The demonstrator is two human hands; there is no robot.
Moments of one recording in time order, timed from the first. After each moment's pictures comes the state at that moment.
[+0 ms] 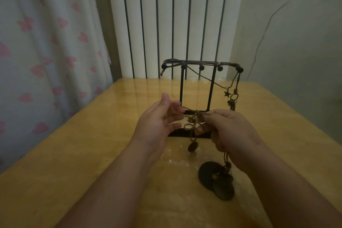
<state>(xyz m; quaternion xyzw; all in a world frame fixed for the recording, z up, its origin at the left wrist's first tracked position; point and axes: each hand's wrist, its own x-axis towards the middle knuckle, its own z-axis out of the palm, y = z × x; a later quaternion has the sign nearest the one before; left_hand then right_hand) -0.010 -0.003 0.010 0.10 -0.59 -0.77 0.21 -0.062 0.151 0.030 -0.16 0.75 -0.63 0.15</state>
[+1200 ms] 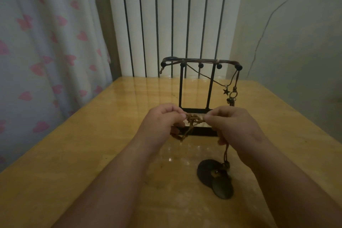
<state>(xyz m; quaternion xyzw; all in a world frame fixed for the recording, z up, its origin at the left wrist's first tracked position) 0.001 0.001 0.016 0.08 -0.76 -0.61 0.19 -0.065 0.161 0.028 -0.20 0.81 -0.55 0.06</state>
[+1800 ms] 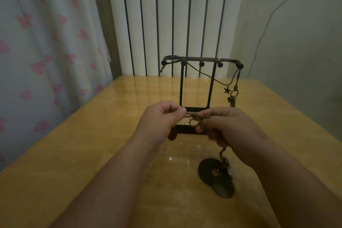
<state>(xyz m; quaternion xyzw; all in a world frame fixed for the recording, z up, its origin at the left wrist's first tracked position) 0.002 0.000 0.016 0.08 -0.77 -0.60 0.22 -0.064 0.160 0.031 -0.23 0.77 -0.57 0.17</state>
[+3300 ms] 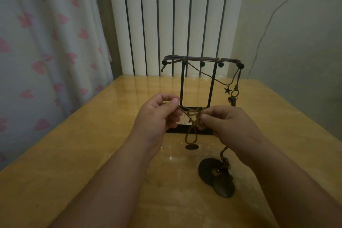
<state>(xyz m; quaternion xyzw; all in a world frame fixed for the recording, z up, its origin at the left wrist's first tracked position) -0.004 -0.003 0.014 0.07 -0.64 -0.72 0.24 -0.064 0.157 0.025 -0.25 0.79 -0.55 0.07</state>
